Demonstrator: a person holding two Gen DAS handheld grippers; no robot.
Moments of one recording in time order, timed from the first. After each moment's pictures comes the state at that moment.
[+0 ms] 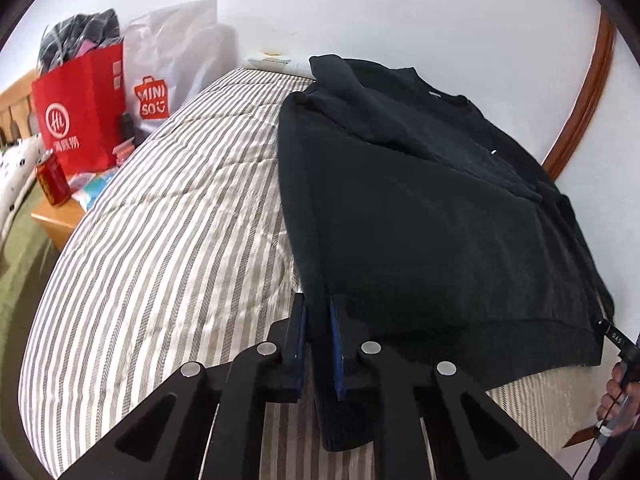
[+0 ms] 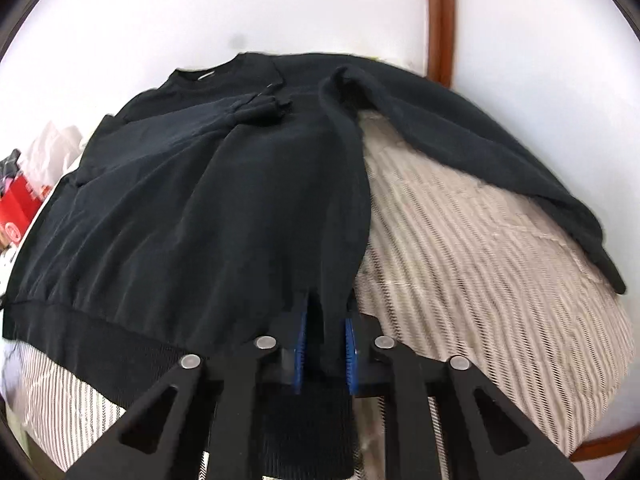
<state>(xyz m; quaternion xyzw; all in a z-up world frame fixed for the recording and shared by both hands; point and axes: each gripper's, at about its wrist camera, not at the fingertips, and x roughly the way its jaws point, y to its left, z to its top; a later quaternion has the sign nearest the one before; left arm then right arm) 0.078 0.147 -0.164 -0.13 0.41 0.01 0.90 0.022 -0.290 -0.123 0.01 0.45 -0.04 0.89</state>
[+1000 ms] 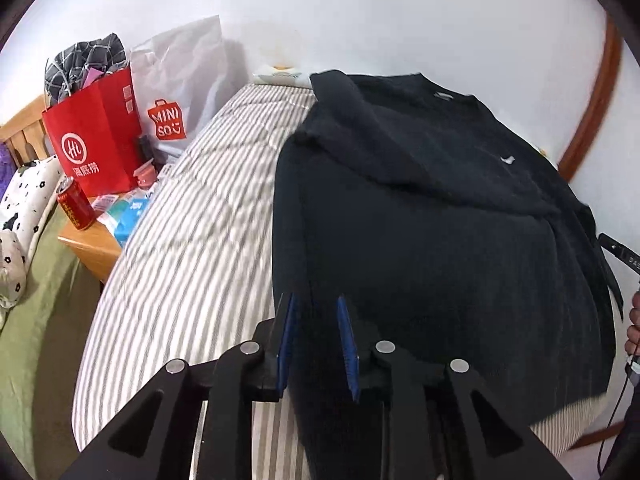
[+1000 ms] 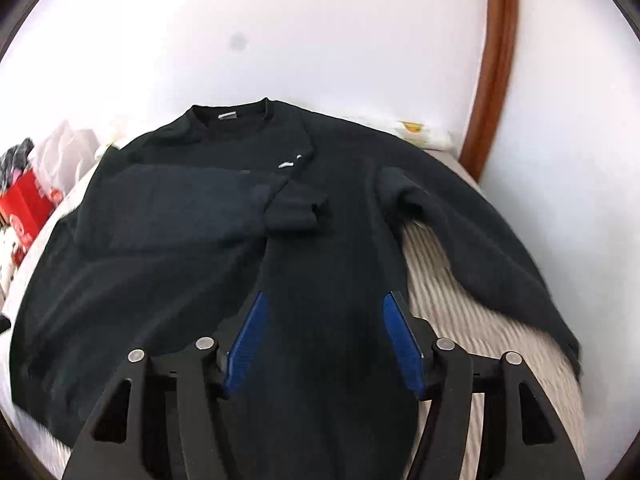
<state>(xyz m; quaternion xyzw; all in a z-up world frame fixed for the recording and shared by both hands) 0.109 0.143 -0.123 -0.09 0.43 0.06 0.90 0.162 -0.232 -0.073 -0.05 0.44 0.00 0.90</state>
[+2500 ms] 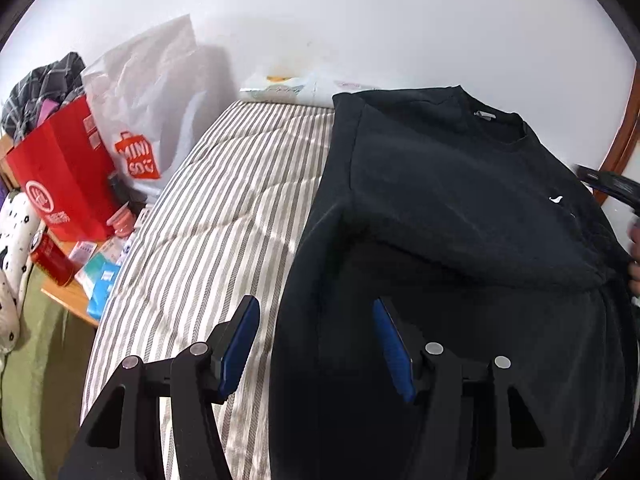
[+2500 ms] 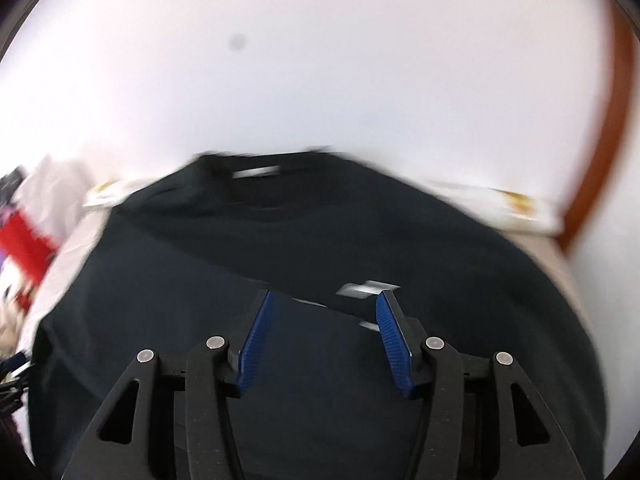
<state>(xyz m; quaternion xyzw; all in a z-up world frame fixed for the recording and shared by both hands) 0.245 0.166 -0.137 -0.07 0.43 0.07 0.90 0.359 -0.125 -0.135 -0.08 0.44 0.11 0.89</state>
